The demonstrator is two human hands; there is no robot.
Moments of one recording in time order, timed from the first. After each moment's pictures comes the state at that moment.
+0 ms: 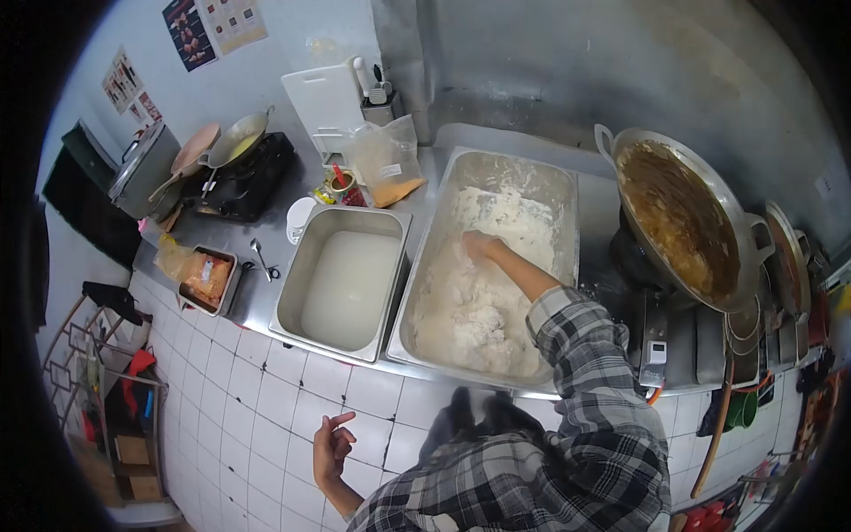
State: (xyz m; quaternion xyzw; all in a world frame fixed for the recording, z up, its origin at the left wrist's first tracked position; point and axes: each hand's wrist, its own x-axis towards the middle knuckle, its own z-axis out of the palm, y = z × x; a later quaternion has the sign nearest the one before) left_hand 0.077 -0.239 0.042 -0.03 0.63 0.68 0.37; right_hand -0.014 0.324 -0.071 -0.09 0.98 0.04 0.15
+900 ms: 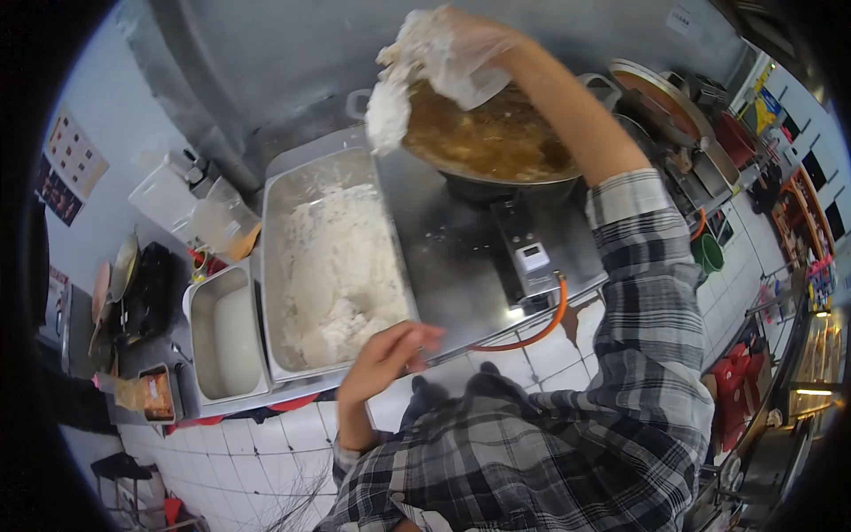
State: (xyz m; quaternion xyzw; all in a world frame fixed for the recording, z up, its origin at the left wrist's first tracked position) left_hand 0.211 0.060 0.135 0.50 0.47 0.44 0.58; right_hand 0.317 0.379 0.362 0.13 0.89 -0.38 -0.21
